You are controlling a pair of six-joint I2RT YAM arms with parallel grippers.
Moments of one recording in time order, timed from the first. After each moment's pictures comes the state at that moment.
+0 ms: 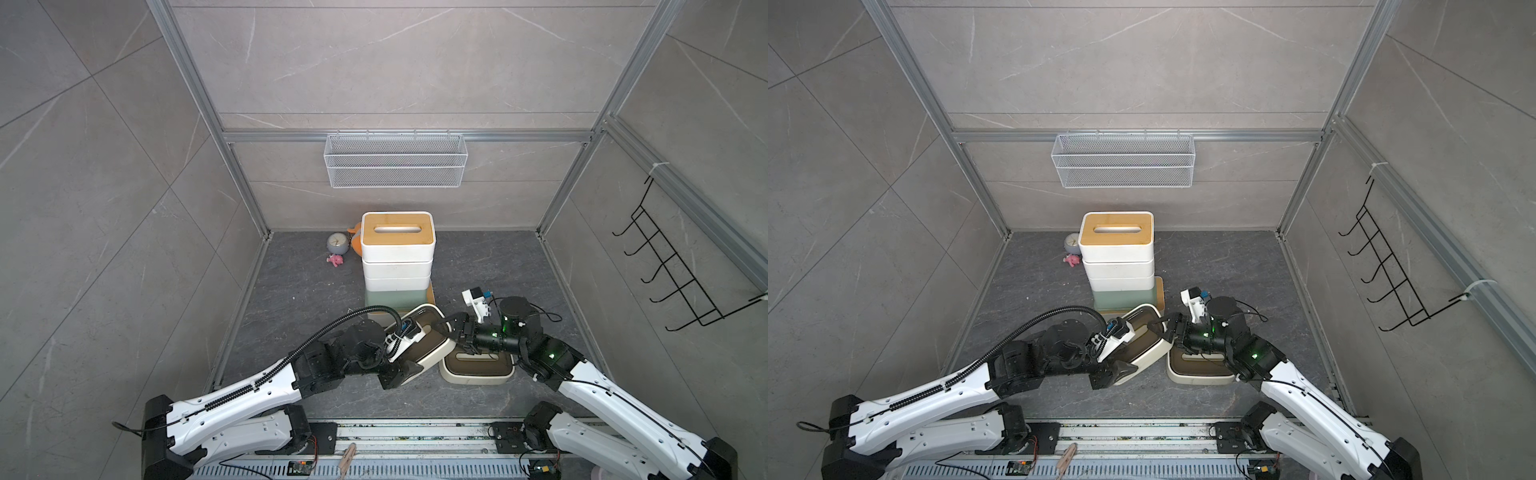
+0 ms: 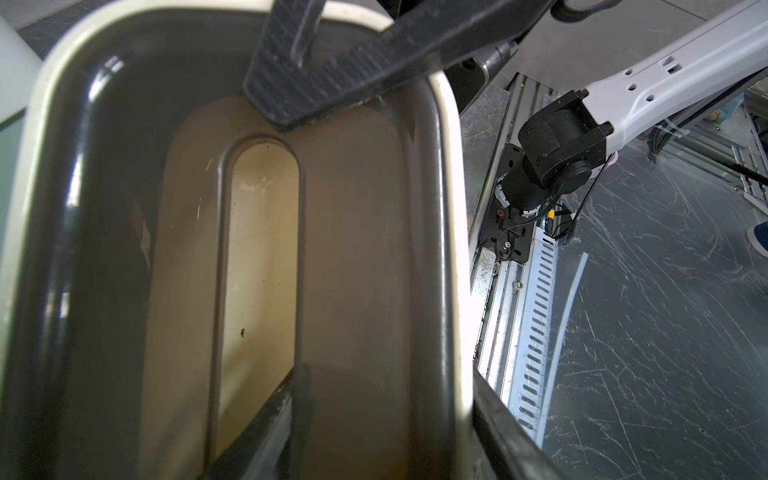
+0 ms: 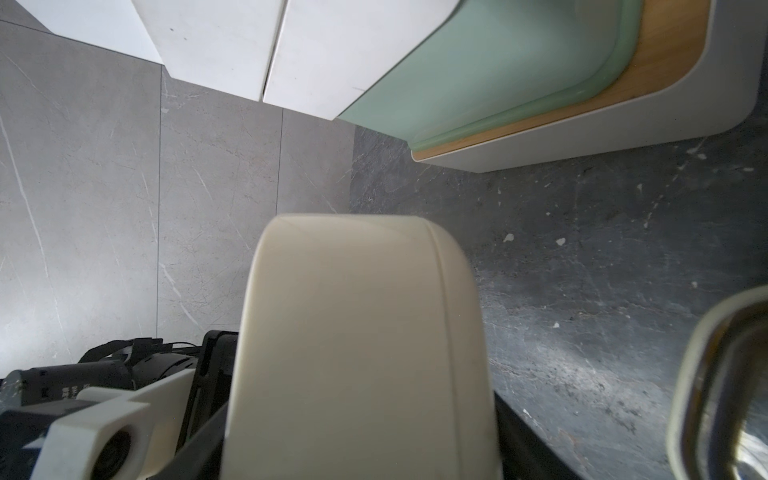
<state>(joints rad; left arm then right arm) -1.12 0.97 0.86 -0.49 0.16 -0.10 0.64 0.86 0.68 -0.23 -0.52 1.06</state>
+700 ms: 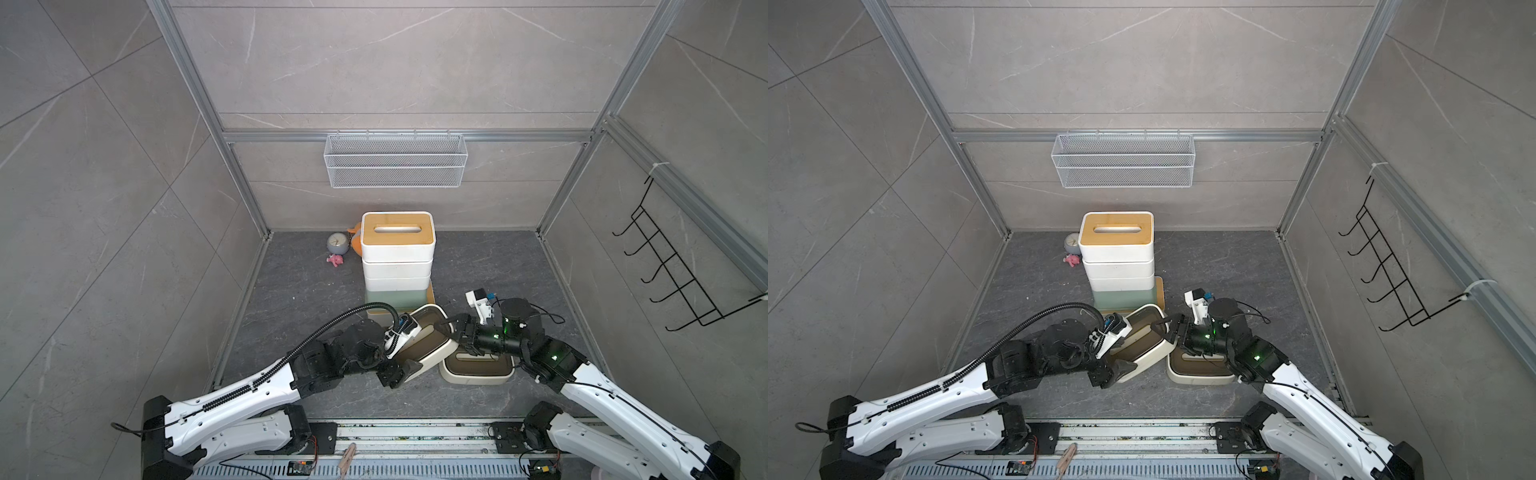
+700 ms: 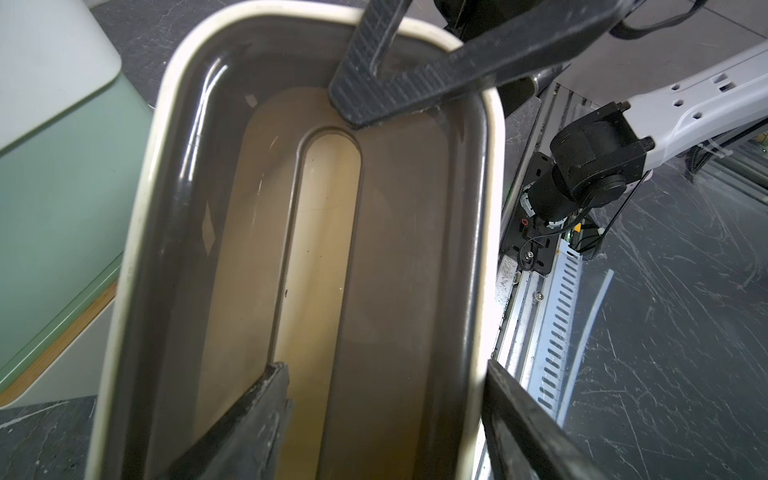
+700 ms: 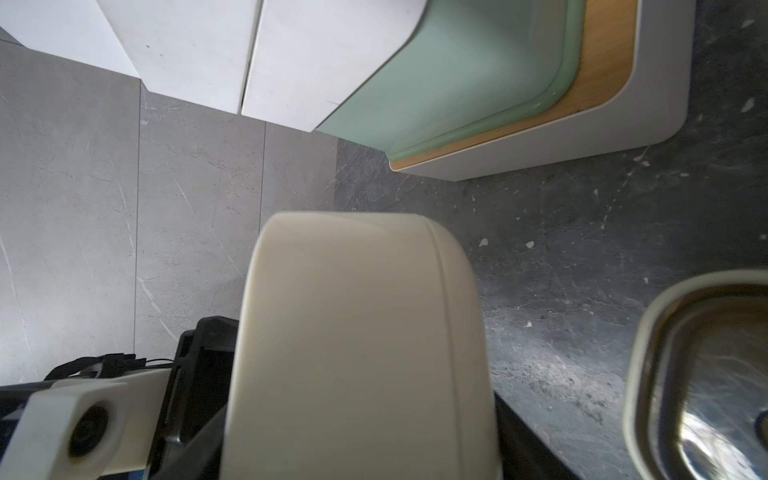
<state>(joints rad) -1.12 0.97 0.89 -0.54 0.07 -0.15 0.64 0.85 0.68 -0.29 -0.47 1.04</state>
